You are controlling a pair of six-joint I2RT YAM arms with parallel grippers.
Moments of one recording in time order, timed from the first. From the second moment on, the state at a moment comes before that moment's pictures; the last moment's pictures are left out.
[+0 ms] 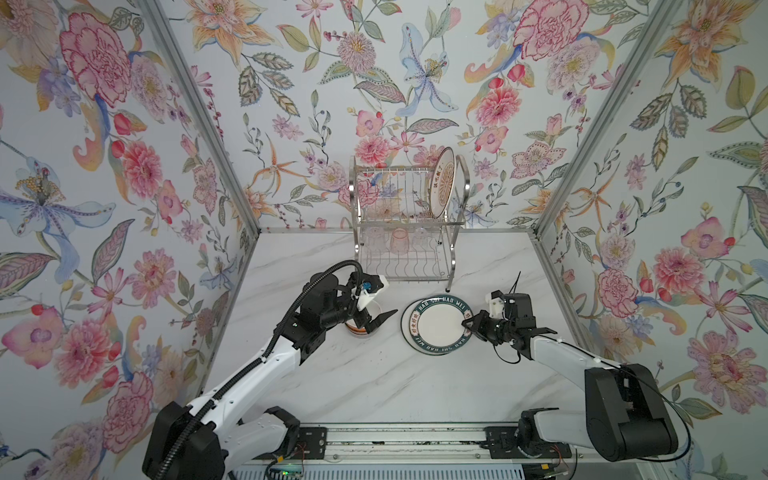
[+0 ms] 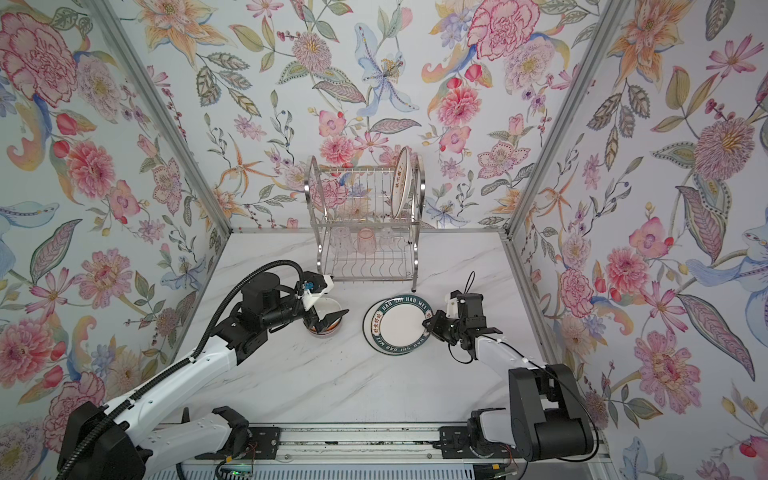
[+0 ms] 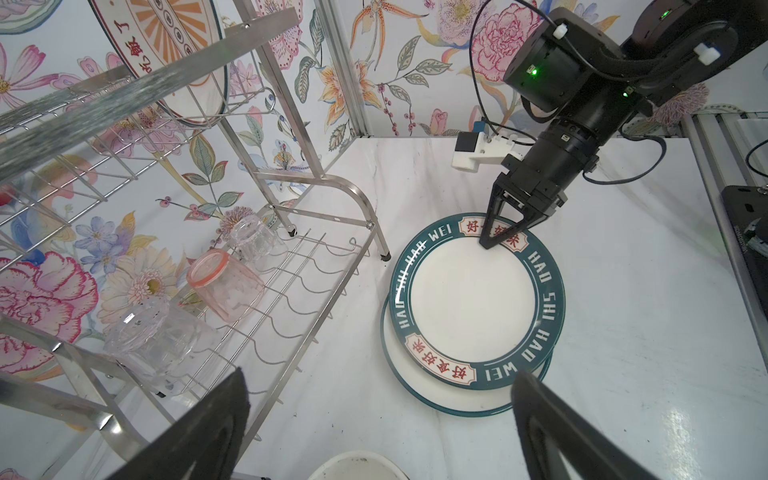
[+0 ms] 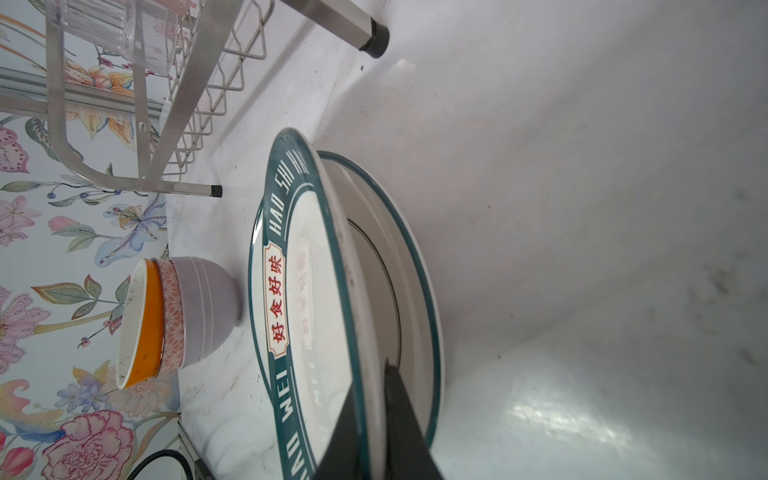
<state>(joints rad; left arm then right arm) -0.52 1.13 0.78 0.02 0.47 0.42 0.14 1.33 0.52 -0.04 -0.52 0.66</state>
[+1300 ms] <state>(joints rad) -0.52 1.16 0.83 0.07 0.42 0.42 0.23 1.42 0.63 -0.16 -0.38 0.64</state>
